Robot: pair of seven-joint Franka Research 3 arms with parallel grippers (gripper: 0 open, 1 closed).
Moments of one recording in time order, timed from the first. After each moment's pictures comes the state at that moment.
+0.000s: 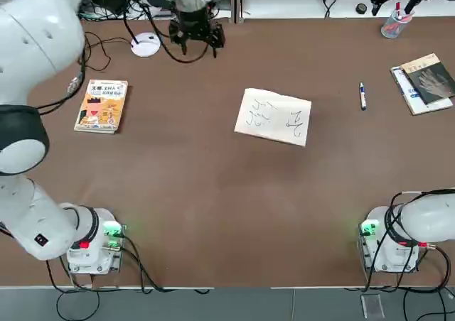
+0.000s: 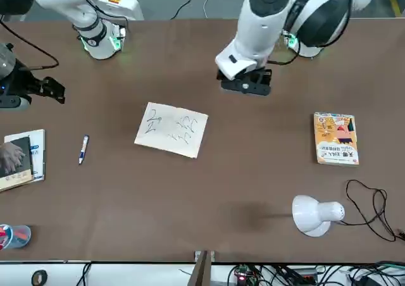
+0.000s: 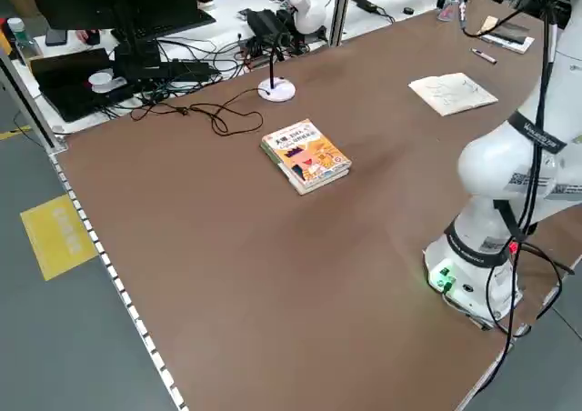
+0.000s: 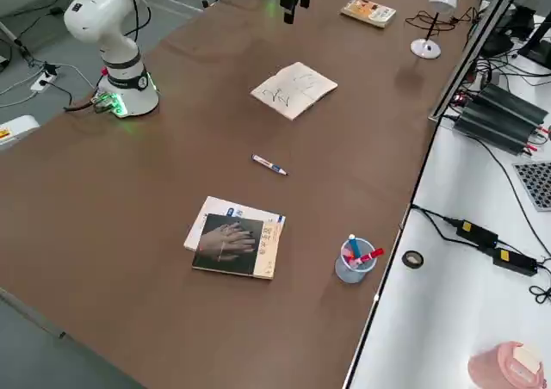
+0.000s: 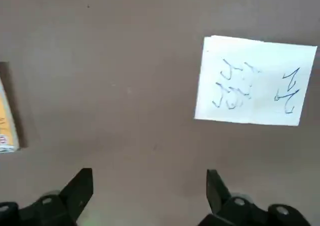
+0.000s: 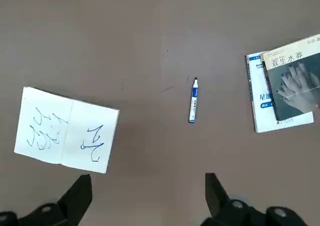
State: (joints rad) left arm -0.74 0.24 0.01 -1.49 -0.08 1.70 -0.55; right arm 0.23 0.01 -0.05 -1.59 -0.01 1.56 0.16
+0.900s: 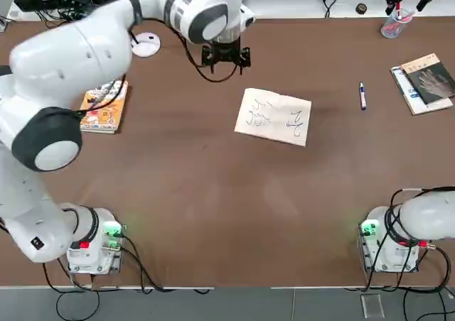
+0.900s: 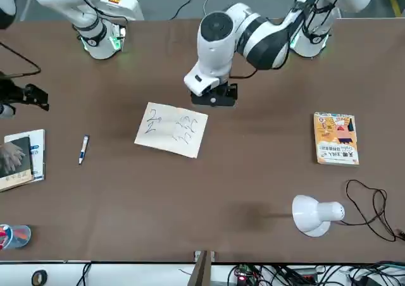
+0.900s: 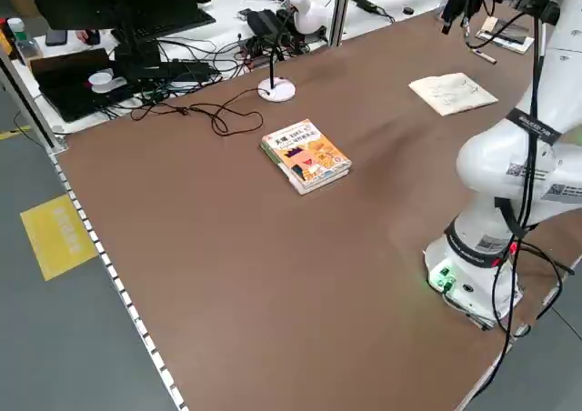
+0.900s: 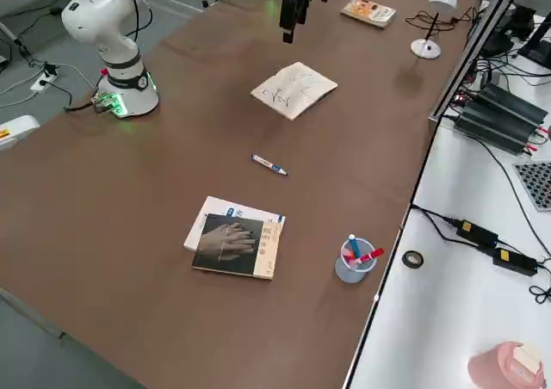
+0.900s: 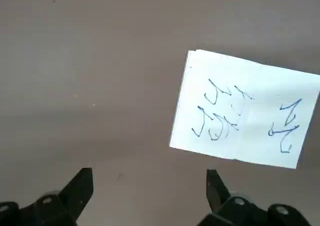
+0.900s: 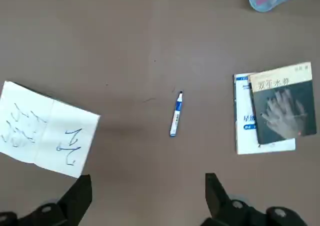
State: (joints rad) left arm -0.84 0.42 0.02 -1.49 -0.02 1.91 -0.76; right arm 0.12 0.04 -0.06 -1.61 -0.01 1.65 -0.09
